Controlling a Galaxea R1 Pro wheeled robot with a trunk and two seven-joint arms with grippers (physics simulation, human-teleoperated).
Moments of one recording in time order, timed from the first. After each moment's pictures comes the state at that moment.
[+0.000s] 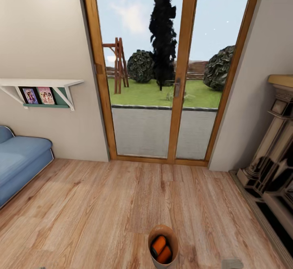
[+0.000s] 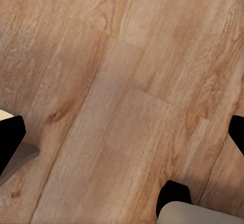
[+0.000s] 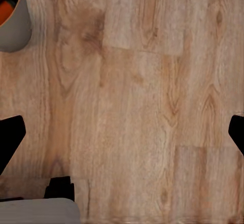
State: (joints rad) left arm -0.39 0.35 0.15 -0.03 0.15 -0.06 -0.18; right arm -0.45 -0.11 0.06 -0.03 0.00 -0.06 -0.10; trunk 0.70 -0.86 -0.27
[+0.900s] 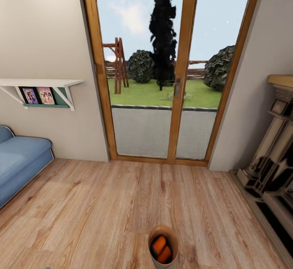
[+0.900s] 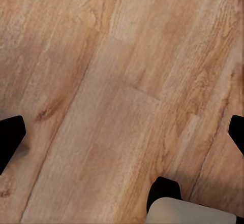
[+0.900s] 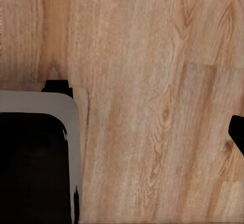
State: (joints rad) left arm -0.39 0.32 0.15 -0.03 0.15 -0.06 -0.18; right arm -0.28 -0.11 0.06 0.05 0.00 -0.06 -0.09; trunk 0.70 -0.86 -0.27
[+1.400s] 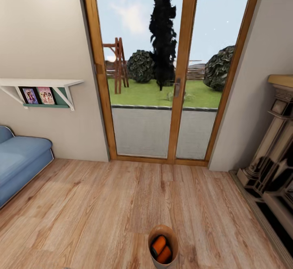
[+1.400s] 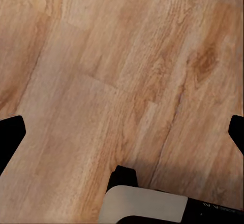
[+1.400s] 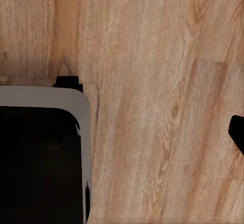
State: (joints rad) left arm -0.39 0.21 0.15 -0.03 0.15 -0.06 -0.18; right arm -0.27 -0.09 0.06 0.05 -0.01 -0.06 -0.09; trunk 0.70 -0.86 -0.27
